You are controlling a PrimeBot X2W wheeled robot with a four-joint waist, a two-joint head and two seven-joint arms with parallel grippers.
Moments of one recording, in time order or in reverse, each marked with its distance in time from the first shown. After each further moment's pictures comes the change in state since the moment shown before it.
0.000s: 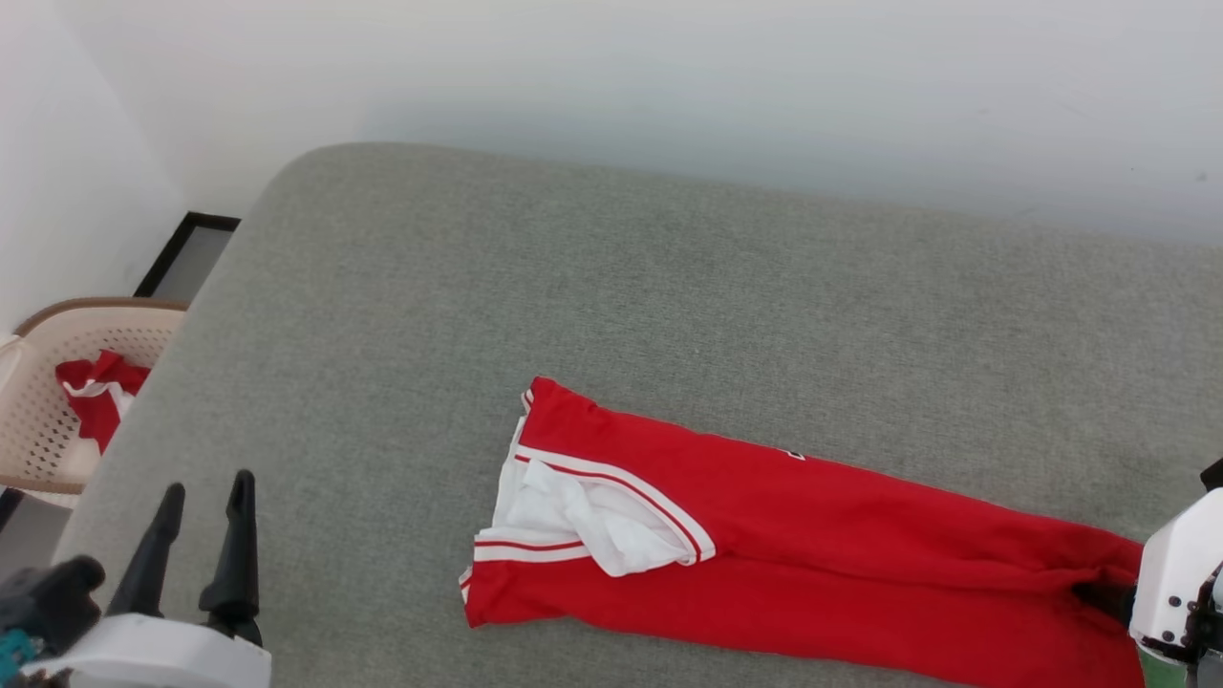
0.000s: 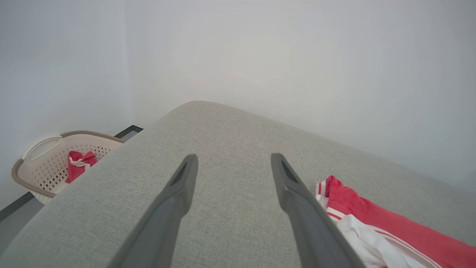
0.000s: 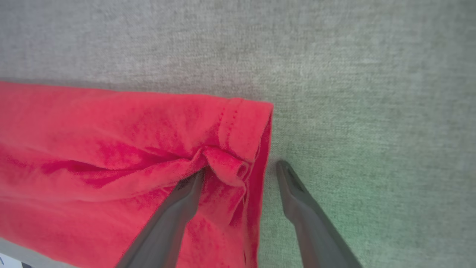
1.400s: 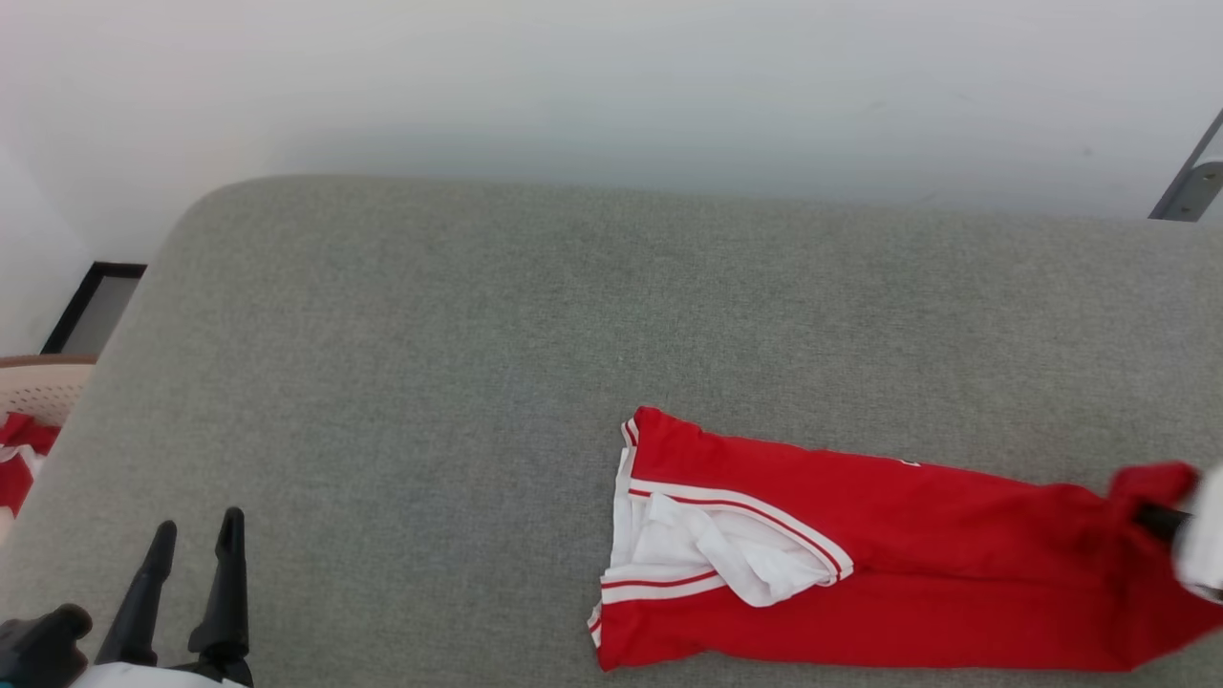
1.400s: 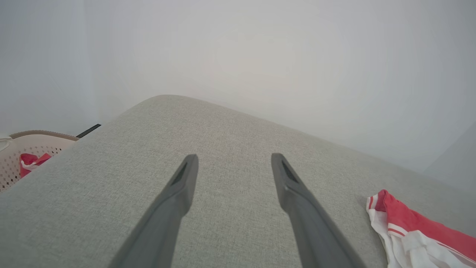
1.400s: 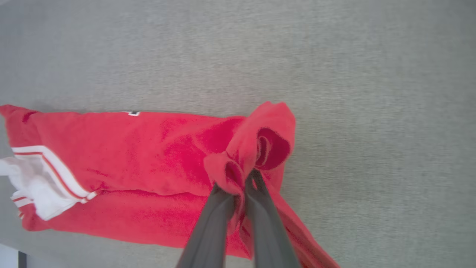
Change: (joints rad) left arm 0.074 -0.145 0.180 0.046 0.129 -0.168 0.000; right arm 0.007 -0.105 -0.008 -0.216 0.127 0.001 0.047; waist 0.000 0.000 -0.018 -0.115
